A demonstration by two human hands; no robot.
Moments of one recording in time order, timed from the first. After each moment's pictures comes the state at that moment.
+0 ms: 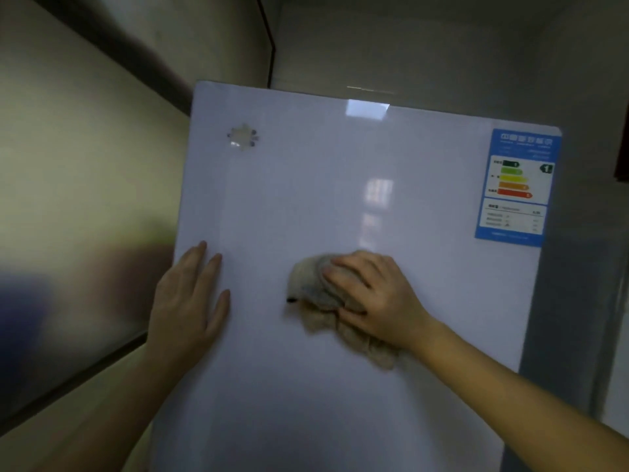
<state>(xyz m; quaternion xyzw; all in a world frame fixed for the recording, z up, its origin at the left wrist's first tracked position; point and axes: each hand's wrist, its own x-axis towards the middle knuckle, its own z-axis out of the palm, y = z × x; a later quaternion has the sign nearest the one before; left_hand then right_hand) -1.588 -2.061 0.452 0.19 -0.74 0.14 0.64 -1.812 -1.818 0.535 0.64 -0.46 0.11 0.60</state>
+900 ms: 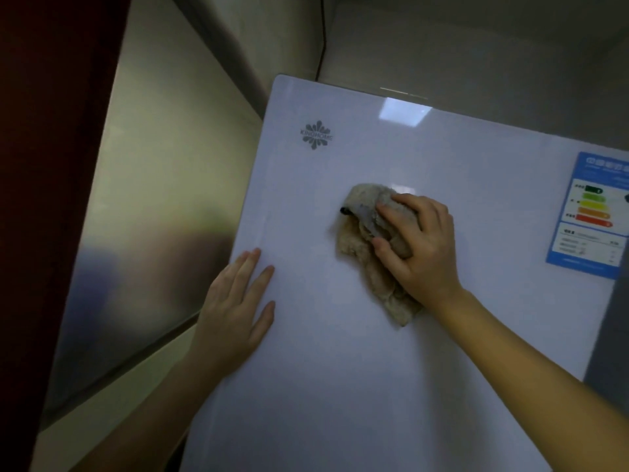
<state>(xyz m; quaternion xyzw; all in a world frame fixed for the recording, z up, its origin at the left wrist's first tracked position) -1.584 -2.088 0.423 0.15 -0.75 0.13 0.63 -1.771 -1.870 0.597 0.57 -0.47 0.25 0.62</state>
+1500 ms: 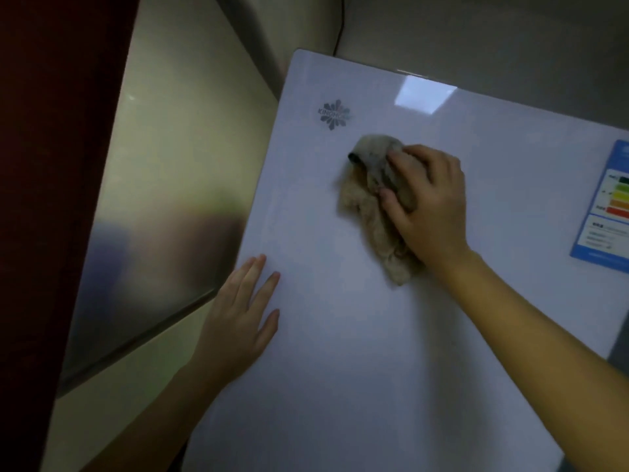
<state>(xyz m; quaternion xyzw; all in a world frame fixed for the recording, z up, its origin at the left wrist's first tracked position) -1.581 -2.083 0.386 0.15 -0.76 0.13 0.61 -1.752 -1.892 0.630 0.55 -0.48 0.24 0.64</state>
